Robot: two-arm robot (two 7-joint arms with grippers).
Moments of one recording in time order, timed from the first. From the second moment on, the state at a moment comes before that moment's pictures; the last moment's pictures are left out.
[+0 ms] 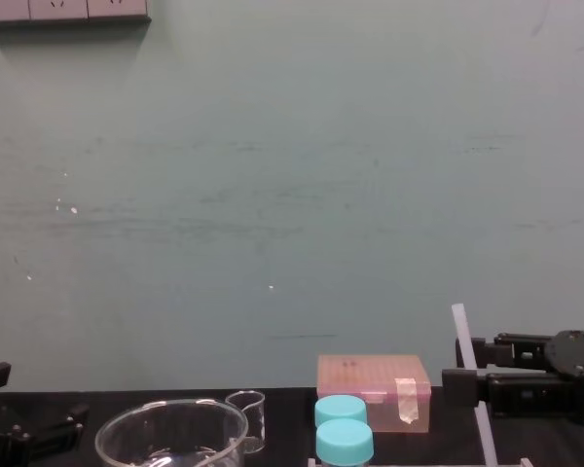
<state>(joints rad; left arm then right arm) -0.20 0.60 0.45 -1.41 -0.25 -0.12 0.03 0.42 0.67 -0.55 -1.39 0.70 -0.01 0.87</state>
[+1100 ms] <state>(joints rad) -0.20 0.60 0.45 -1.41 -0.25 -0.12 0.03 0.42 0.67 -0.55 -1.39 0.70 0.00 0.87</state>
